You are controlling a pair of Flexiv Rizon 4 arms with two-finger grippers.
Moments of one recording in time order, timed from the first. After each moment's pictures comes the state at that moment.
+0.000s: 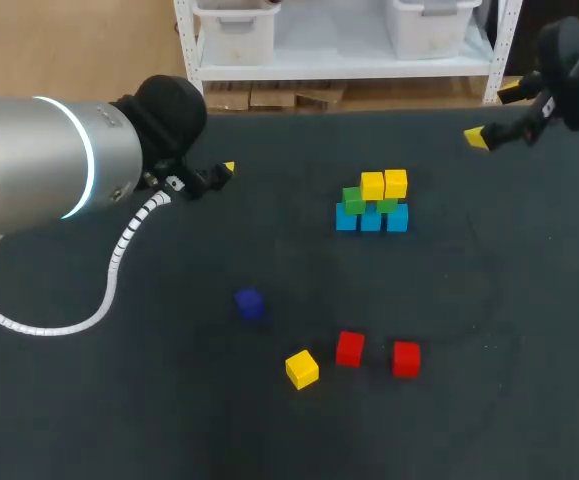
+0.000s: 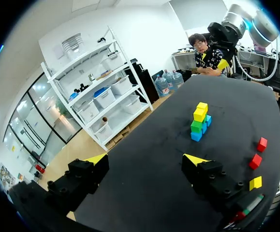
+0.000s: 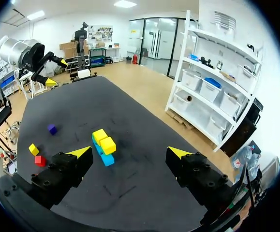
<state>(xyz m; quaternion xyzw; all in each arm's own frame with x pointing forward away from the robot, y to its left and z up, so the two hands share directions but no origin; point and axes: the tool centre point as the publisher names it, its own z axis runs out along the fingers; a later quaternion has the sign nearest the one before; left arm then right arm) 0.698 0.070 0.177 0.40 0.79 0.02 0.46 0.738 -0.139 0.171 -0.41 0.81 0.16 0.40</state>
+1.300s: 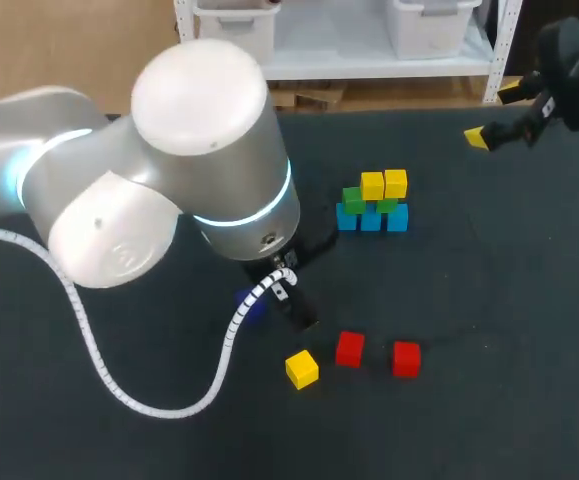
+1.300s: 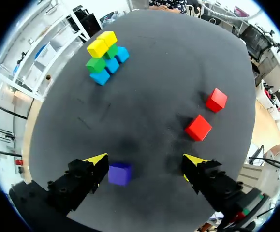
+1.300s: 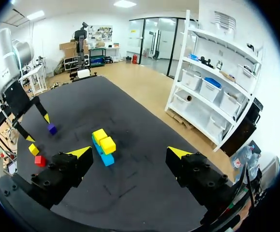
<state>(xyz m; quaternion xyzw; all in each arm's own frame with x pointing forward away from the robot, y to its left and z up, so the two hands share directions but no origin) 0.557 -0.028 0.042 0.50 0.85 -0.01 0.13 0.738 -0.139 0.171 -0.41 0.81 0.16 0.40</state>
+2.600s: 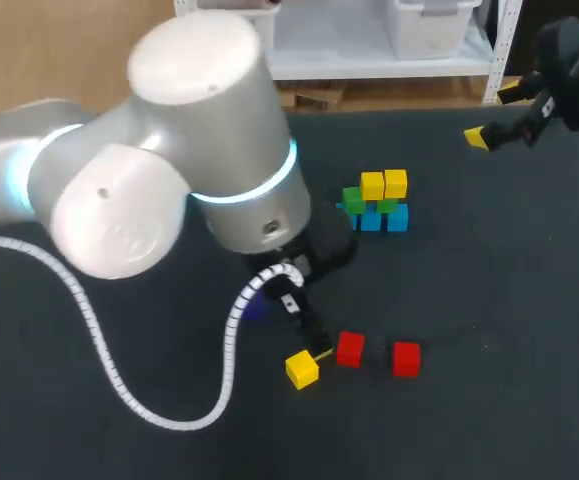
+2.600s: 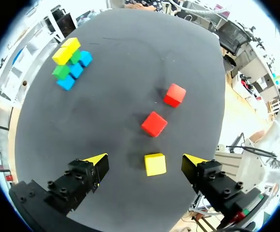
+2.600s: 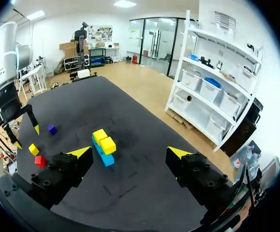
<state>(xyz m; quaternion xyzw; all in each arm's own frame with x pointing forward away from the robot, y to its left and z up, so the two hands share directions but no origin) 0.504 -0.055 0.056 0.55 0.83 -0.08 0.06 0.738 -0.139 0.171 -0.41 0.81 0.16 0.40</state>
